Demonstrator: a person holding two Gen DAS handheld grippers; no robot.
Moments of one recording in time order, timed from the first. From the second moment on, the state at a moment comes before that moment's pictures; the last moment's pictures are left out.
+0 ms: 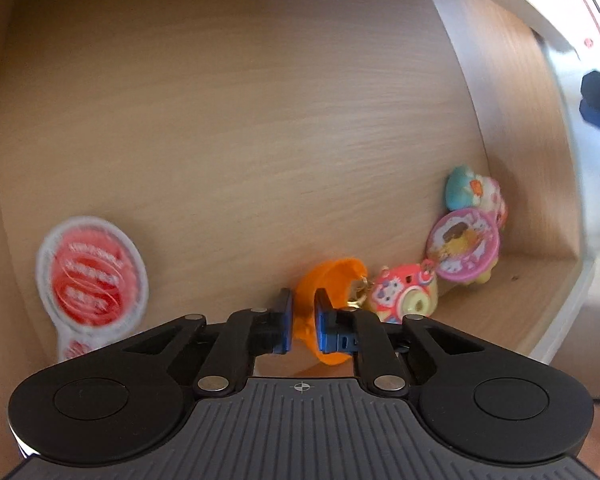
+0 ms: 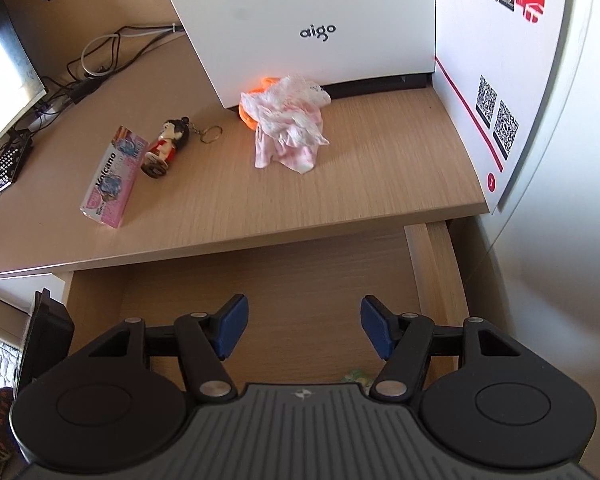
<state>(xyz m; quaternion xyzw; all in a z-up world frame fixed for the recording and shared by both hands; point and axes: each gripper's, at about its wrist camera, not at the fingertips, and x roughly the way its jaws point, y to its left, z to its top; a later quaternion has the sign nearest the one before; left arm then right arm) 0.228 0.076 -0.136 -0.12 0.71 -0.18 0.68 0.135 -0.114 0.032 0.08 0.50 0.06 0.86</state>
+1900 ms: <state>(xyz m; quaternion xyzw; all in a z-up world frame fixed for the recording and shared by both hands) 0.139 0.235 0.007 -0.32 0.49 -0.04 0.81 0.161 0.066 -0.025 -0.09 0.58 0.35 0.74</state>
